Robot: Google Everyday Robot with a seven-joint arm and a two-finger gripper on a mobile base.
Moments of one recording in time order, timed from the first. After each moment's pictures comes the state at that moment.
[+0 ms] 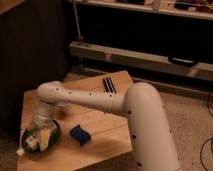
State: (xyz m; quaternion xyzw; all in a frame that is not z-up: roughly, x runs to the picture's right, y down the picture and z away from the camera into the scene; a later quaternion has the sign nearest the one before) arm -0.332 0.215 0.698 -0.38 0.45 0.78 0.21
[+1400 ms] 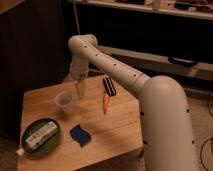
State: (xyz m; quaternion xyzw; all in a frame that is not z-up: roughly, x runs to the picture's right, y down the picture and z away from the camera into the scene) arm -0.140 -0.012 0.766 -0.22 0.35 0.90 0.16
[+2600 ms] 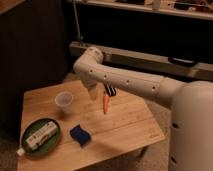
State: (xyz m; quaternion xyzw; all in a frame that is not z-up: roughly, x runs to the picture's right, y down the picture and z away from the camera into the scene) arm -0.058 -0.021 0.790 -0.06 0.14 0.97 0.19
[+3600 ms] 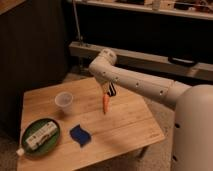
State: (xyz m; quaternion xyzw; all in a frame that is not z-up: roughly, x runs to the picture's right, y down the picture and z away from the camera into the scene) arm -0.001 -0.077 0.863 -0.05 0.08 0.98 0.20
